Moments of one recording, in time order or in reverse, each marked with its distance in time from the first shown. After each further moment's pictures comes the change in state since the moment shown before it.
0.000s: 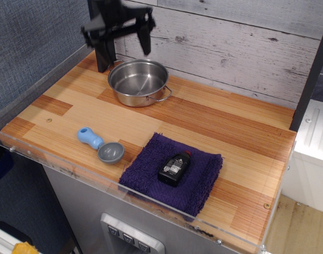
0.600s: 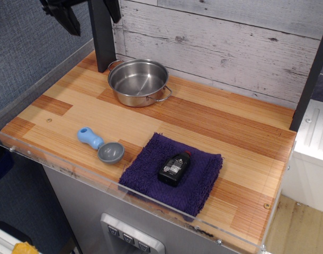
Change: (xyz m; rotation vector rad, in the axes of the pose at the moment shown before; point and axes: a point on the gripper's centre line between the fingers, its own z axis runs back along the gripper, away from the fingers) arm -0.002 0.030 0.068 -0.038 -0.071 -0.005
